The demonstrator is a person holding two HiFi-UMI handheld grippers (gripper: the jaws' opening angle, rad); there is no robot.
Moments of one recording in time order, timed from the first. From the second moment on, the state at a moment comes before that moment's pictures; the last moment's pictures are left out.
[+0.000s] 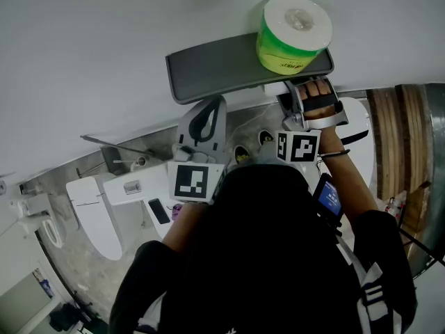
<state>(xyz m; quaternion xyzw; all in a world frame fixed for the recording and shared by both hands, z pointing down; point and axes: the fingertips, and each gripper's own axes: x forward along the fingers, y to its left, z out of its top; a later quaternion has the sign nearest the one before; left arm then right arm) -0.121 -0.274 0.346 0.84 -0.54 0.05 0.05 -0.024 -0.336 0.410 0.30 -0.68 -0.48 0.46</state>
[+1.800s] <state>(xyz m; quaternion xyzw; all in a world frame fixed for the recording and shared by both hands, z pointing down) -0.169 -0.241 0.332 0.80 -0.60 0.06 0.03 -0.143 -0.289 0.182 0.22 -0.97 -0.02 -0.09</state>
